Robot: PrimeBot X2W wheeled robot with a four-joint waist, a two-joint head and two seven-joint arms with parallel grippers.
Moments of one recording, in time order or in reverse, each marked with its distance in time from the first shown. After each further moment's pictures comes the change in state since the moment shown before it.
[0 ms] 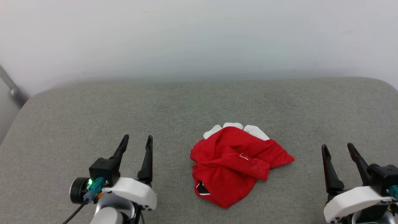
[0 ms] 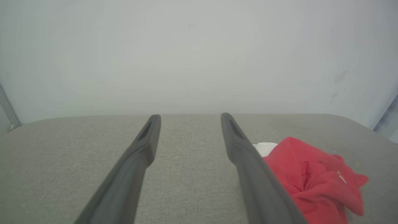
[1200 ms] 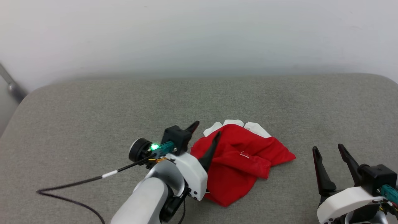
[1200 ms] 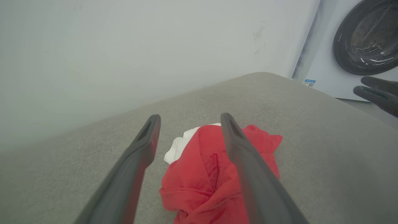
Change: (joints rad) left arm -0.209 -0.051 -0.235 0.036 0.028 -0.150 0.245; right arm 0.008 0.000 0.039 -0.001 -0.002 0.000 0.011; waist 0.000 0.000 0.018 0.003
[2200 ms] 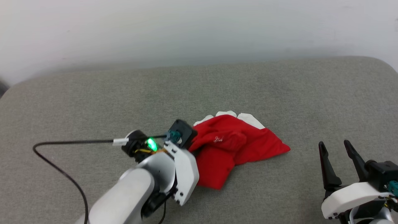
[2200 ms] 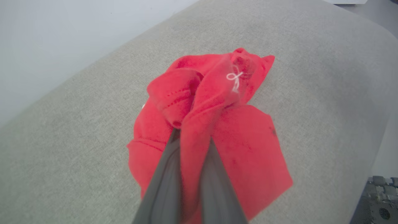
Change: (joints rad) left arm -0.171 0.172 -0.211 -0.023 -0.144 -0.044 0.342; right arm -0.033 0.000 -0.029 0.035 0.021 0.000 -0.018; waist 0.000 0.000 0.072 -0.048
